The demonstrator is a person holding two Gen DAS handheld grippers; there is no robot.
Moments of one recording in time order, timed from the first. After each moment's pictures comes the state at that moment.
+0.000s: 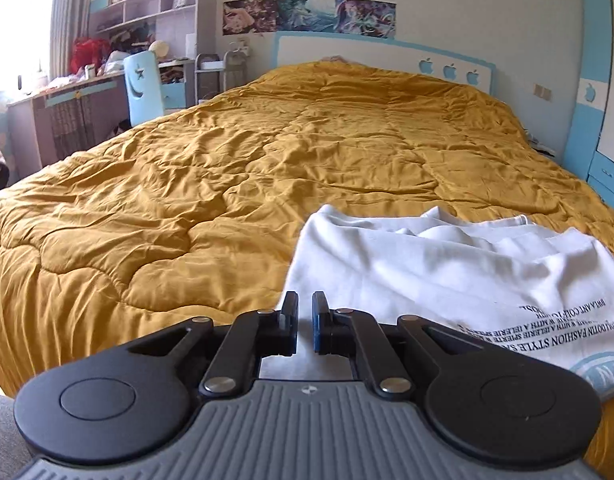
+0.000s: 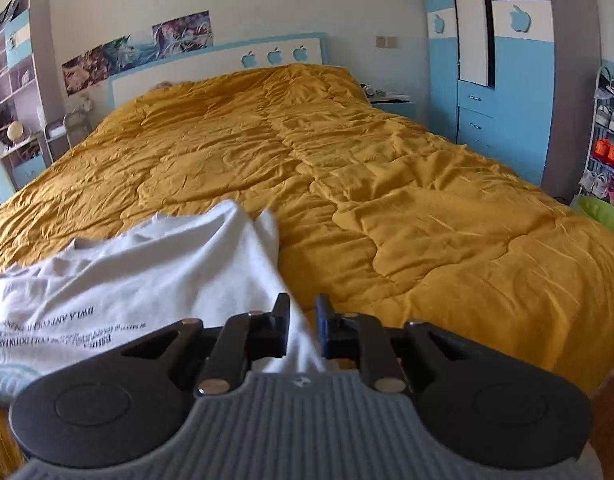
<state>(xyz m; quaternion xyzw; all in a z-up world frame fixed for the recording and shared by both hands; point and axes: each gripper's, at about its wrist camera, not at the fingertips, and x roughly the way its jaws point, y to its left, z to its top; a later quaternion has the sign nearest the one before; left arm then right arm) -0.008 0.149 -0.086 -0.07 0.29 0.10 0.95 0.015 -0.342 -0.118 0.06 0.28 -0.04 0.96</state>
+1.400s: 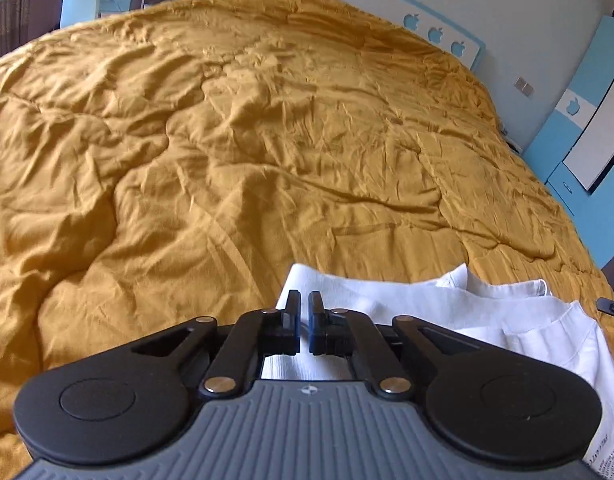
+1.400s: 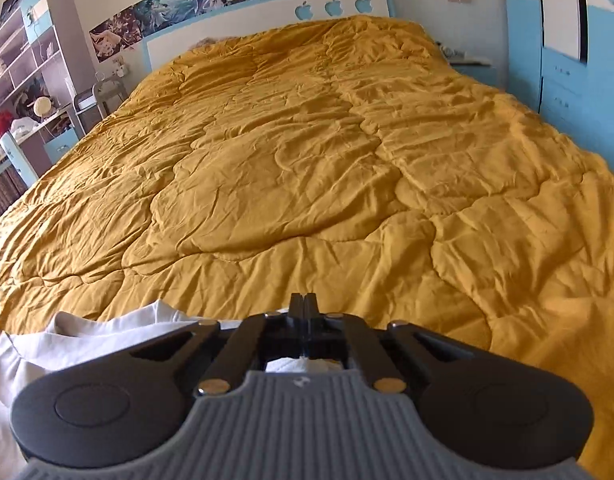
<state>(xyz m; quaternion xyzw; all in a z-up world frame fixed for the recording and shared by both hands) 0.186 0.224 -0.128 -0.18 0.40 -0.02 0.90 0.282 -0.316 -0.135 0.09 0.36 0.07 0.92</state>
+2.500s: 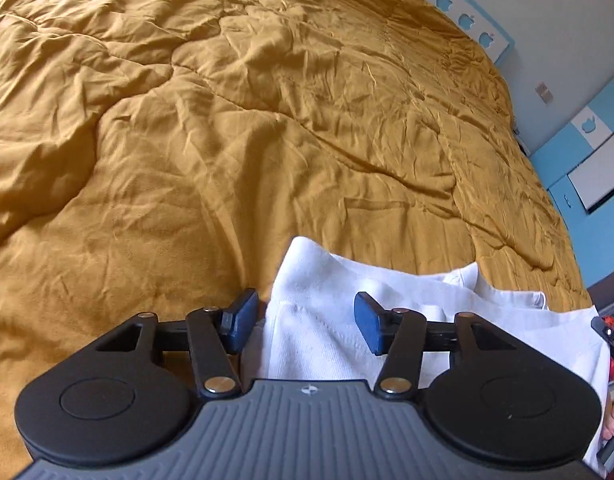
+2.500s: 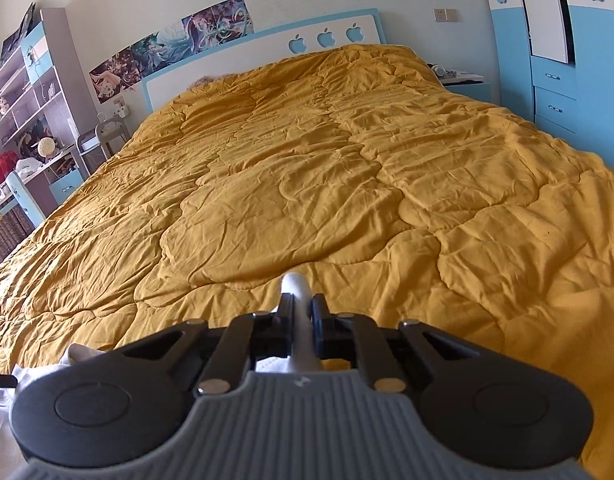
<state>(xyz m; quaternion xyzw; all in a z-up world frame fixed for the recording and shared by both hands) 0.212 0.228 -0.151 -0.24 0.44 -0.02 0.86 0.266 -0.312 -0.140 0.12 0.30 0.06 0.95</state>
